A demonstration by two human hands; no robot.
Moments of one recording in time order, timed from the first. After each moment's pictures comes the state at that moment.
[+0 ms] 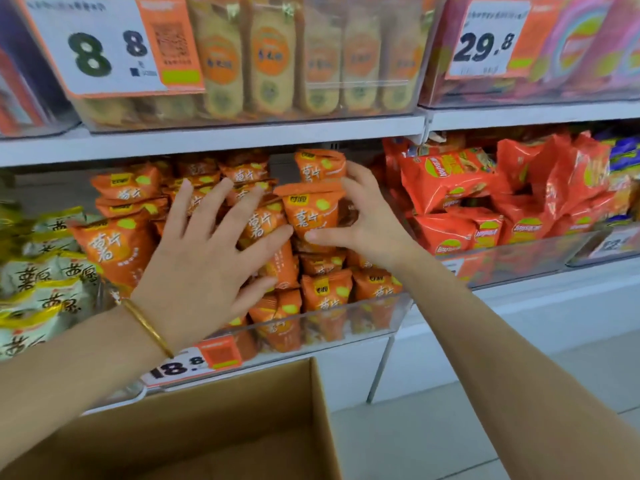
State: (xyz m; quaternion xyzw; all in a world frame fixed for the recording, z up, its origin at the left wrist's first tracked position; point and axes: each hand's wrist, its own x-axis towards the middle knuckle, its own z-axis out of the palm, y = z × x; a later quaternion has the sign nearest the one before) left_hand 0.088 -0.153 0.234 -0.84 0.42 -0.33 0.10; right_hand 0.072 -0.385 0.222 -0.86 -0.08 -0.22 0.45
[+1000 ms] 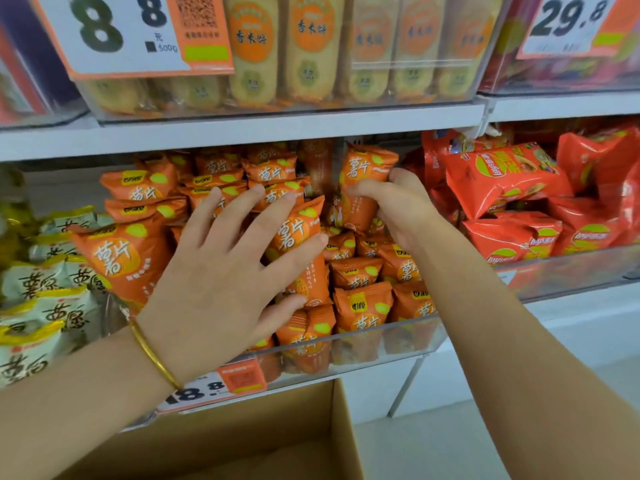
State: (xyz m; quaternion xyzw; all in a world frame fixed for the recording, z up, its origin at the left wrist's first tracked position) left_hand 0.103 -0.147 0.225 -0.82 0.45 -0.34 0.08; right_hand 0.137 -0.387 0.223 -0.70 0.15 -0.16 0.68
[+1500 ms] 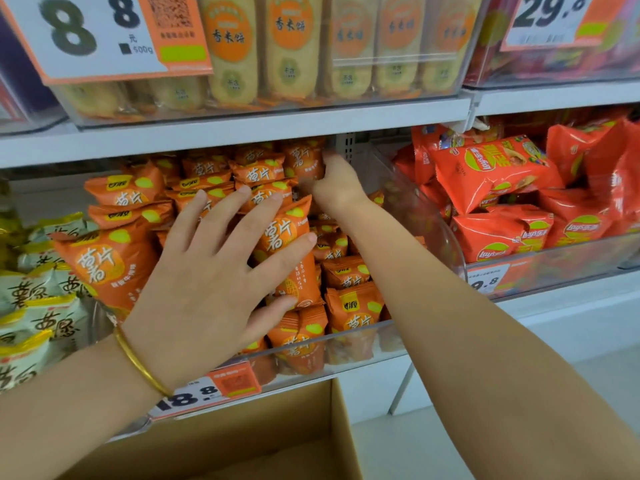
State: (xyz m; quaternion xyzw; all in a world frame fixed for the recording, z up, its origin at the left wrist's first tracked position) left_hand 0.103 -0.147 0.224 -0.82 0.46 -0.35 0.08; right_hand 0.182 -0.348 0.230 -0.84 0.12 -0.18 0.49
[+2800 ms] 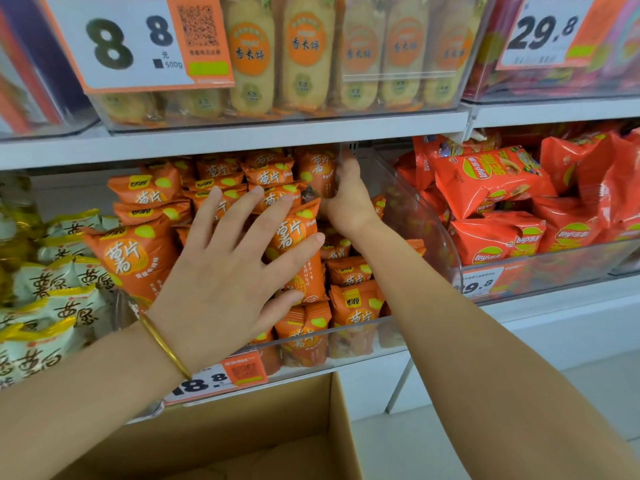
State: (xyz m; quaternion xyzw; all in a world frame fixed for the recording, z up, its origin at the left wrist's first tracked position) left_hand 0.100 -0.148 0.226 -0.81 0.45 -0.35 0.09; right_hand 0.167 -0.353 0.209 -0.80 0.07 -0.21 0.55
